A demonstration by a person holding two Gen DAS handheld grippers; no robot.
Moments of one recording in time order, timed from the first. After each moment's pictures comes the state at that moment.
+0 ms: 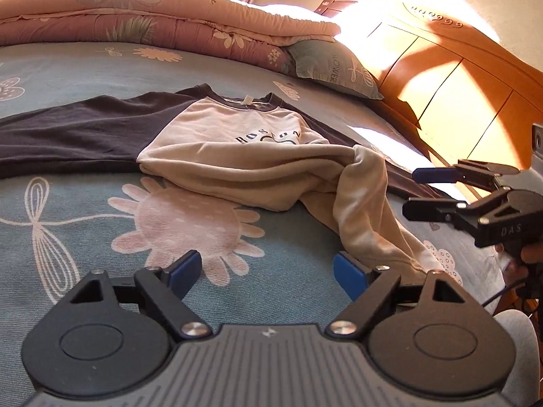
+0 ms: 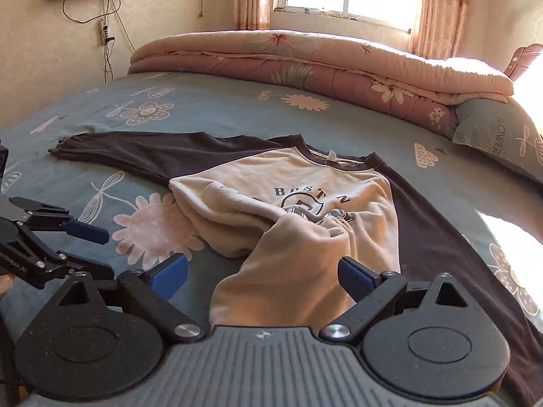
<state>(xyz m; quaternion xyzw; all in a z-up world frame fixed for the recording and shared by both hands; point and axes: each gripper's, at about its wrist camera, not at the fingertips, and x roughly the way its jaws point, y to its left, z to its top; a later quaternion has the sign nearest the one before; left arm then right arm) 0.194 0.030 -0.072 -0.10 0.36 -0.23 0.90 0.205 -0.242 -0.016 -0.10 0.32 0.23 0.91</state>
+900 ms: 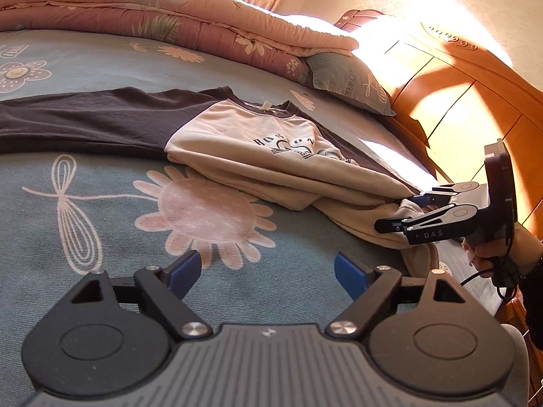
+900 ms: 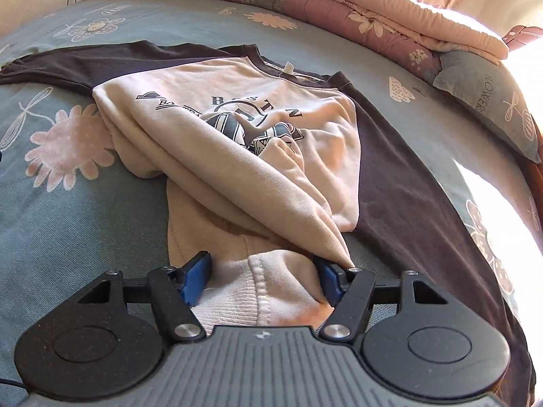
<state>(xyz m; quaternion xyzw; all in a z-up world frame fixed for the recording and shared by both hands) 0.174 0.048 -0.074 -0.13 0.36 -0.21 0.90 0.252 -0.265 -0.070 -0.18 0.42 0.15 0.87</state>
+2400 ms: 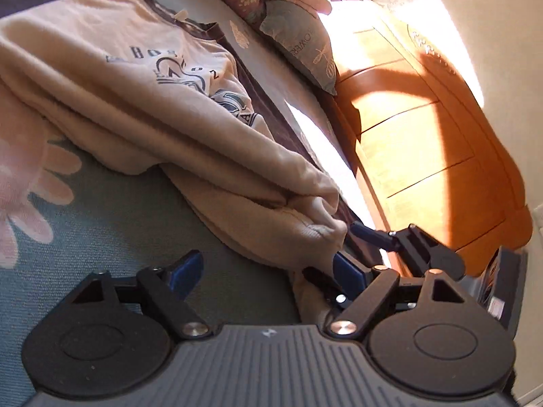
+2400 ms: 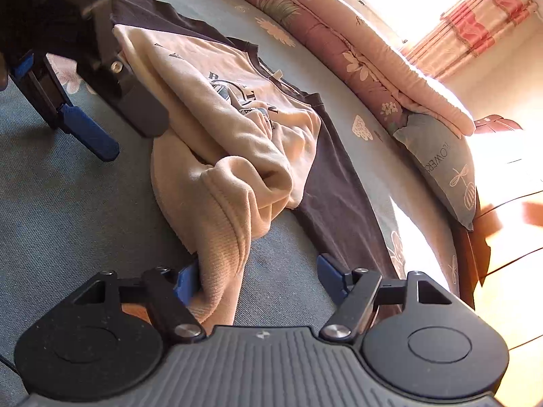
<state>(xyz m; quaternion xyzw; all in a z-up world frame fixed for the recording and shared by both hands) 0.255 -0.078 -0.114 -0.24 0.42 -0.34 0.80 0.197 -0.271 -0.079 -0.36 0.35 0.10 0.86</state>
